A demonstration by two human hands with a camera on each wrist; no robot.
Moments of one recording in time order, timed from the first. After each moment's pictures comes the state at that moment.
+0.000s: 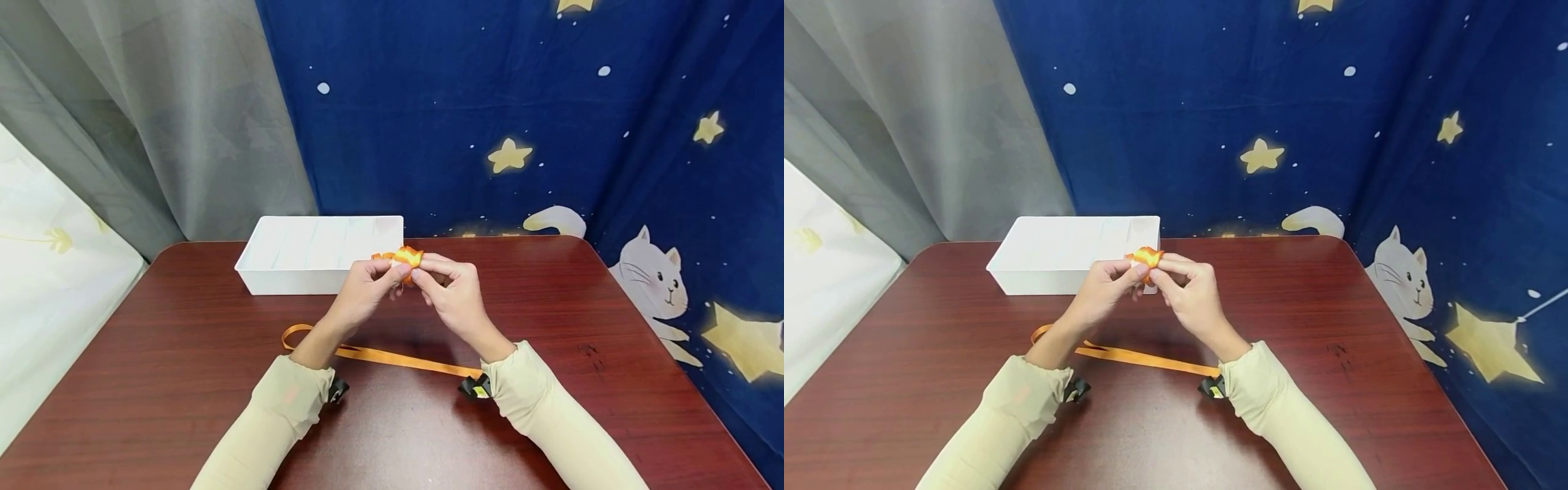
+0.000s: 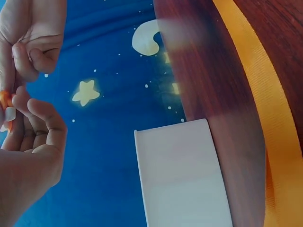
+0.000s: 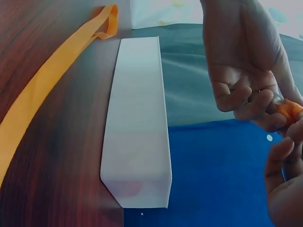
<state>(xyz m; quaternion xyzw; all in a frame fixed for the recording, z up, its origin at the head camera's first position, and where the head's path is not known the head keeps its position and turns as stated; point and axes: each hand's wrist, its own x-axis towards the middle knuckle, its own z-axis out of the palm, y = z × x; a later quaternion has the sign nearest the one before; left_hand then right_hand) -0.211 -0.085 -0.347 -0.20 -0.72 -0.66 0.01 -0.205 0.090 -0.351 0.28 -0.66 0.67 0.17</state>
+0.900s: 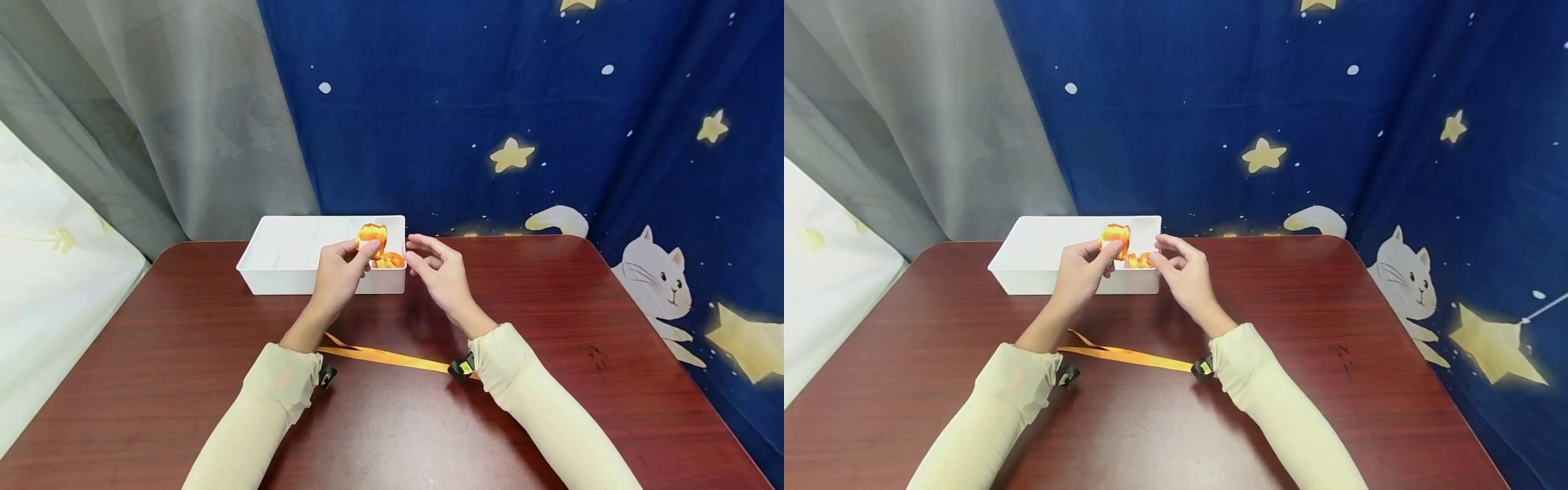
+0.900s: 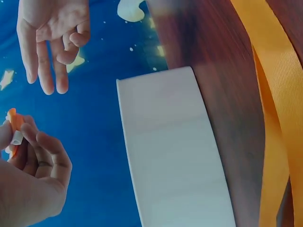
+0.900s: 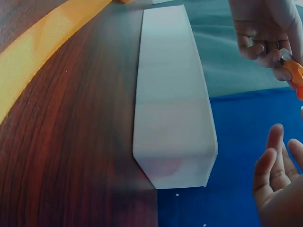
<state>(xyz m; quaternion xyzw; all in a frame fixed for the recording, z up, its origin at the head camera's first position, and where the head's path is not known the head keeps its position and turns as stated) -0.236 -0.113 -0.346 -0.10 -0.76 -0.63 0.15 -0.249 0.076 -0.370 0.18 -0.68 0.70 0.11</state>
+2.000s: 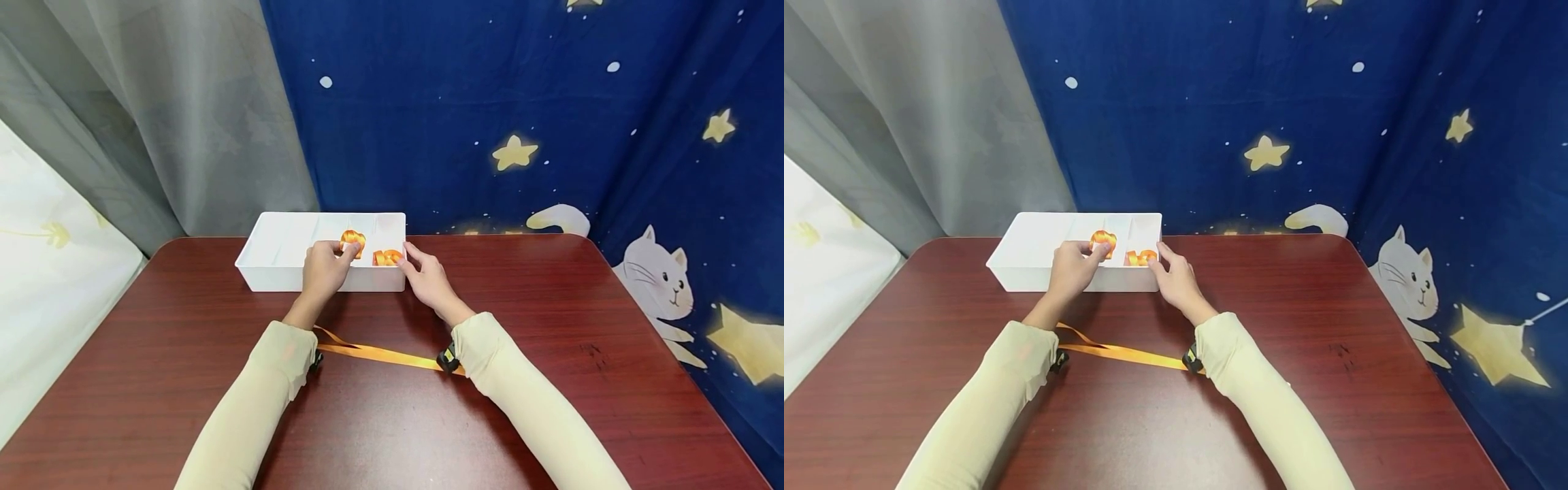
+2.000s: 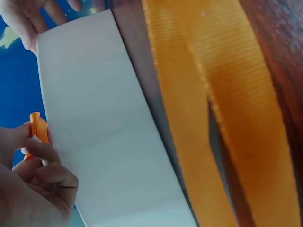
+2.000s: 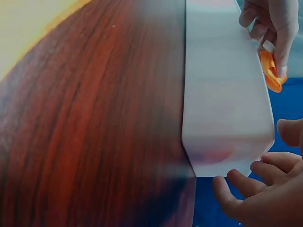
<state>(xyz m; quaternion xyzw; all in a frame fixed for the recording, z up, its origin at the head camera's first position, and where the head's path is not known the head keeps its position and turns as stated) -0.276 -0.144 -0.375 0.01 -0.89 -0.41 0.19 -0.277 0.062 -0.397 0.13 -0.84 0.52 0.03</state>
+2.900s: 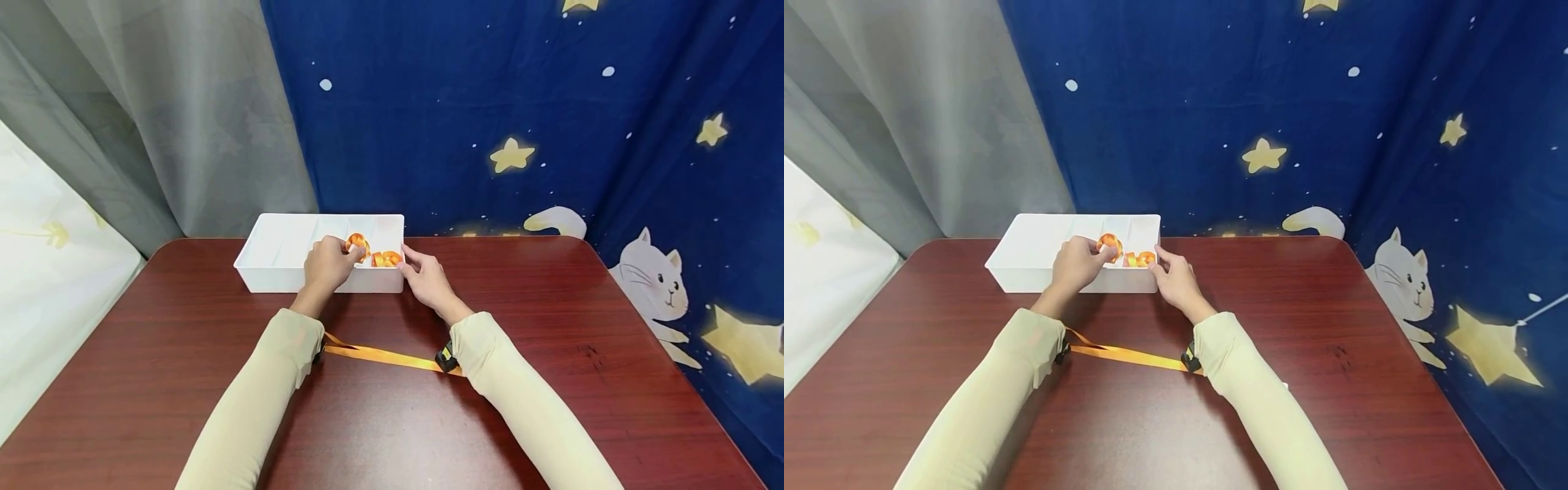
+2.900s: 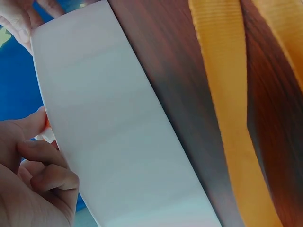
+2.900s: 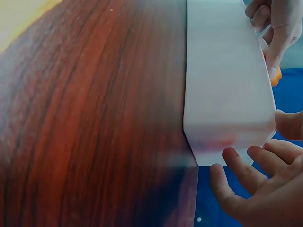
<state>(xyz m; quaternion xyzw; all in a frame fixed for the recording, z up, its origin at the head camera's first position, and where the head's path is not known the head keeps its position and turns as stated) -0.286 -0.138 -0.364 0.03 -0.94 -0.31 0.11 -0.279 0.063 -0.397 0.11 -0.84 0.54 0.01</state>
